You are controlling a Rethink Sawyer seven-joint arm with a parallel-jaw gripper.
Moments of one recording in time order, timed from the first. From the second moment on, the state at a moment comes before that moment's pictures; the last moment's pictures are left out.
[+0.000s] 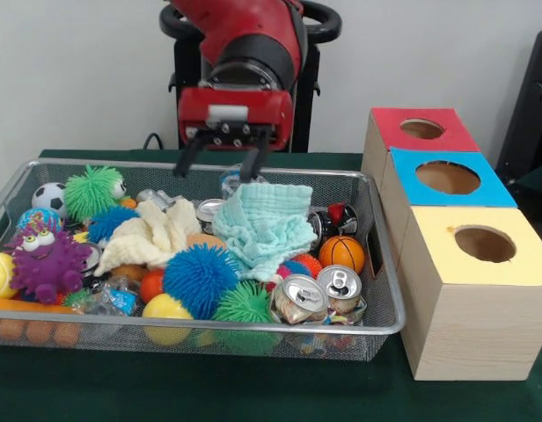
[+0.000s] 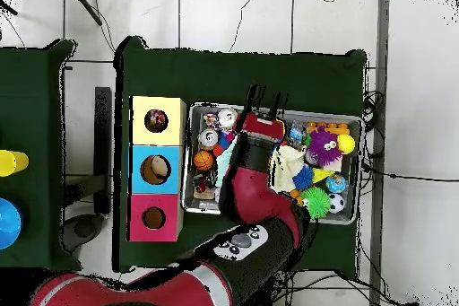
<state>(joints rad) 0.16 -0.16 -0.76 1.63 0.17 -1.22 2.47</state>
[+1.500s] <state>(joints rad) 0.13 -0.40 -0.50 1.62 -0.06 -0.66 2.47</state>
